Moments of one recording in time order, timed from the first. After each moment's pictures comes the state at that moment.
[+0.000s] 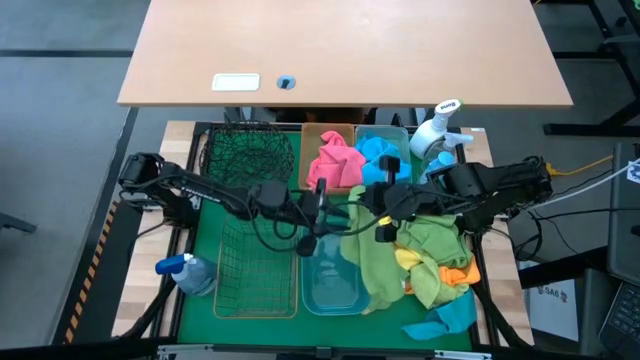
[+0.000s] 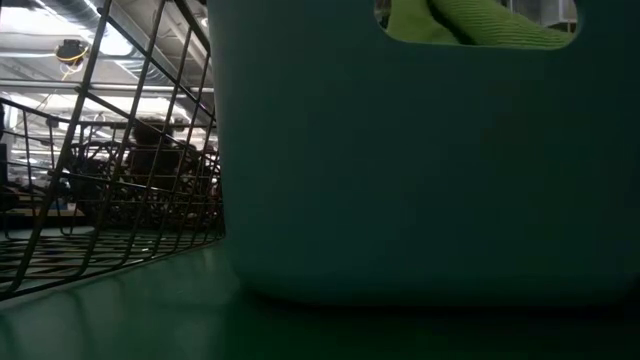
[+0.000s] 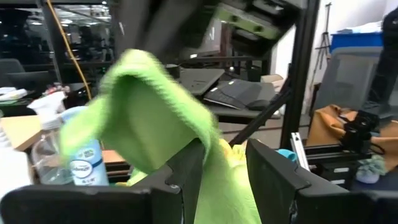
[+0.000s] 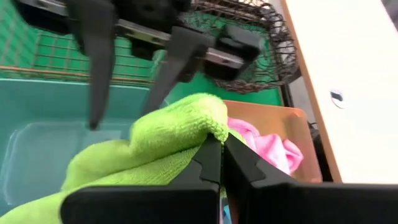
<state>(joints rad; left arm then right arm) -0.13 1.60 1.03 0.61 0.00 0.00 0.30 1.54 1.84 -1.13 0.46 0.02</state>
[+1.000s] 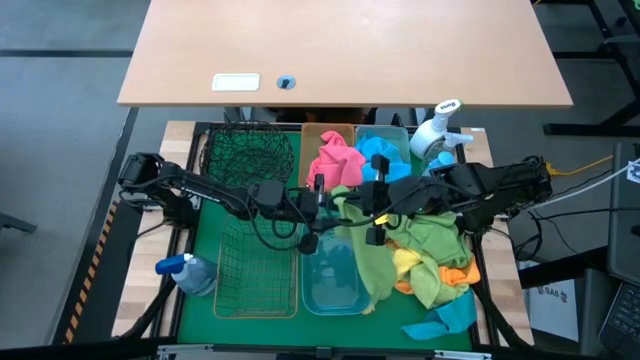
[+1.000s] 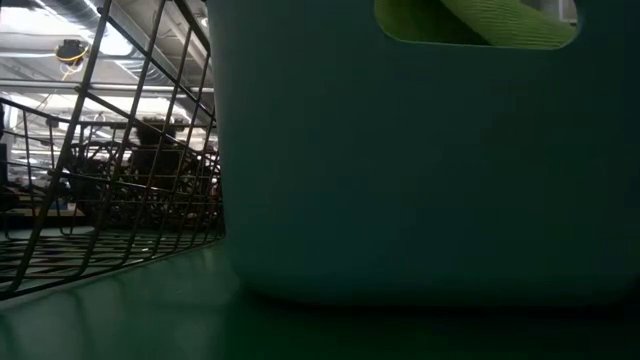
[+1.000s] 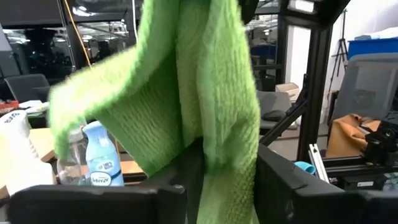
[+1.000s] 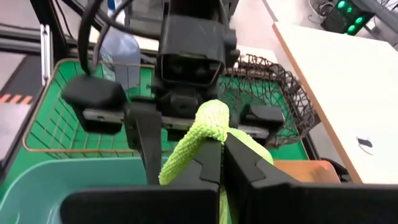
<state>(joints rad) -0.13 1.60 1.03 0.65 -0.07 0.04 0.30 1.54 1.84 -0.87 0.40 0.02</state>
